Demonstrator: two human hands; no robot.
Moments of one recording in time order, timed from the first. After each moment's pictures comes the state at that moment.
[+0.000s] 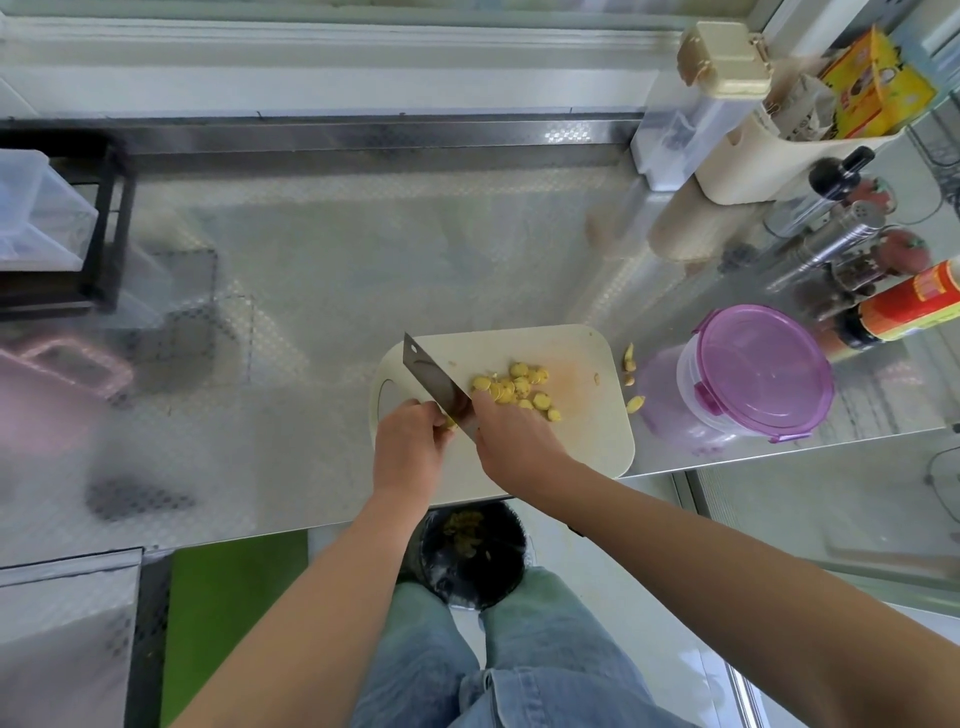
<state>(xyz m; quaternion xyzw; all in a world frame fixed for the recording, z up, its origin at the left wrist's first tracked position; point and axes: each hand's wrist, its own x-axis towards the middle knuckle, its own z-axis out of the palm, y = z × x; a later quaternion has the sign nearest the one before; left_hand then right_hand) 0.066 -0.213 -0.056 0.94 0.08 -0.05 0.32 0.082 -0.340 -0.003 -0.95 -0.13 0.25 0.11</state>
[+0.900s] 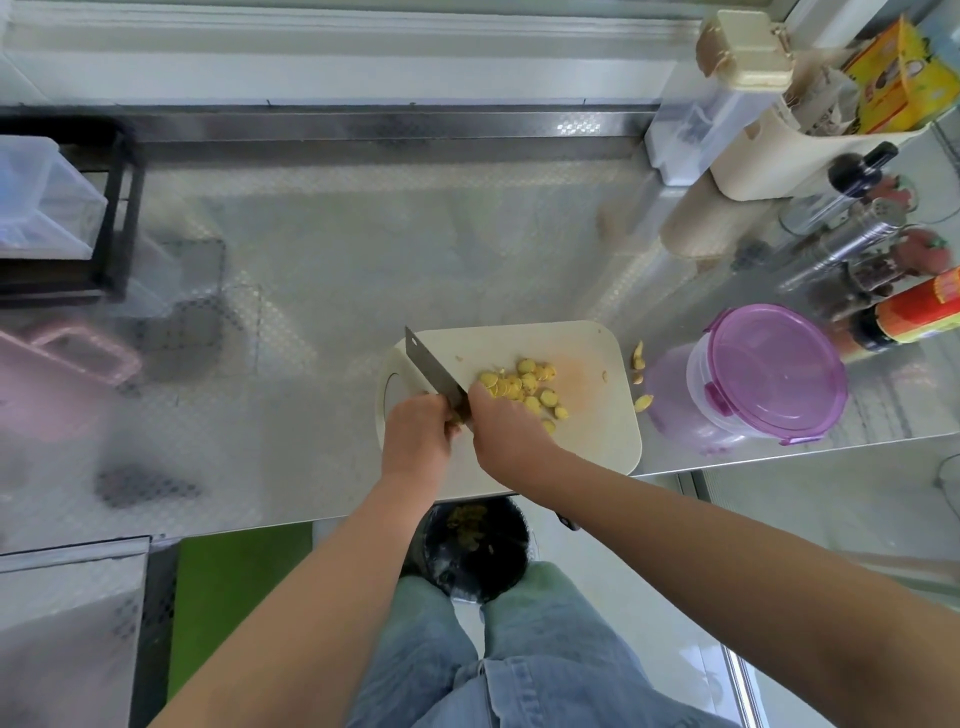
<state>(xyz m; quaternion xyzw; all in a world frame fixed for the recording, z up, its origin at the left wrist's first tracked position) 0.074 -0.214 -0.053 0.96 0.08 -0.11 0.26 0.089 -0.327 -0.010 -0.95 -0.13 0.27 0.13</state>
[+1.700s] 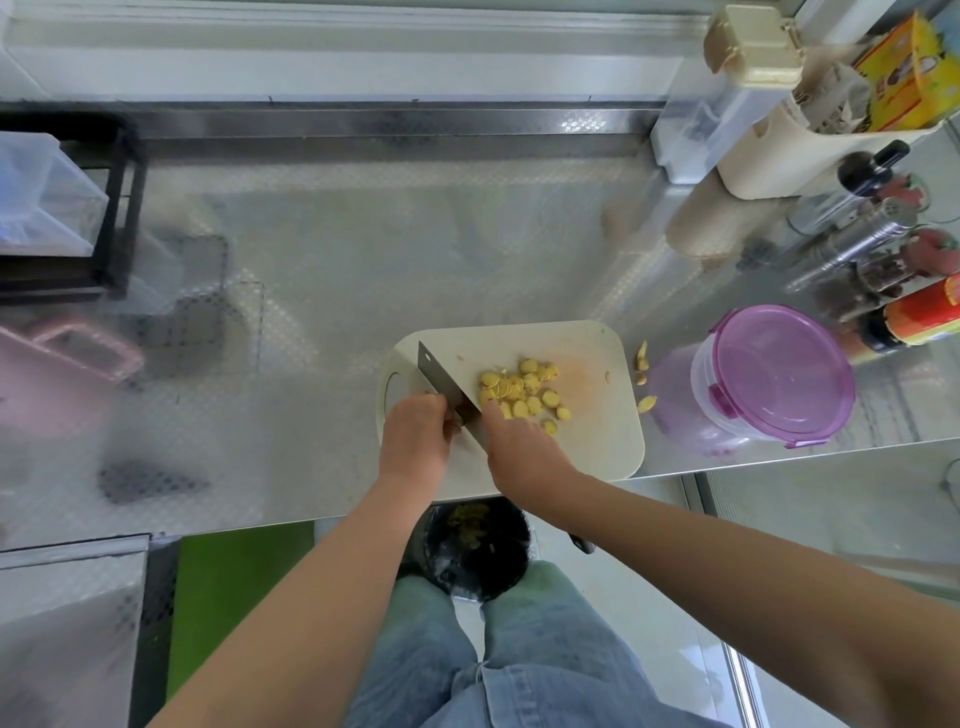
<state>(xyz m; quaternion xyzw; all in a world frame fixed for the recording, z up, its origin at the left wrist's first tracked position) 0.077 -0.210 -0.061 0.96 0.07 -0.10 0.24 0.076 -0.343 -0.026 -0.94 -0.14 0.28 0.13</state>
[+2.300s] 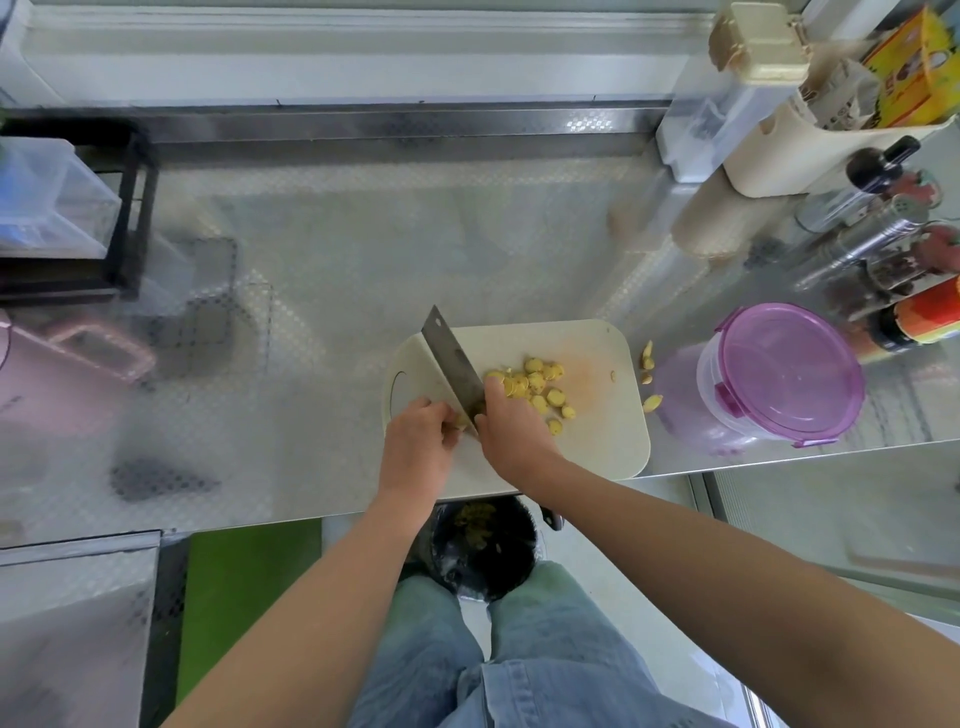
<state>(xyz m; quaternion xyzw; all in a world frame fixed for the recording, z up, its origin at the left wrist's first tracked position) 0.058 -0.207 -0.065 0.95 0.06 -0.05 0.31 0.089 -0.330 -0.031 -0.94 -0.06 0.26 0.20</state>
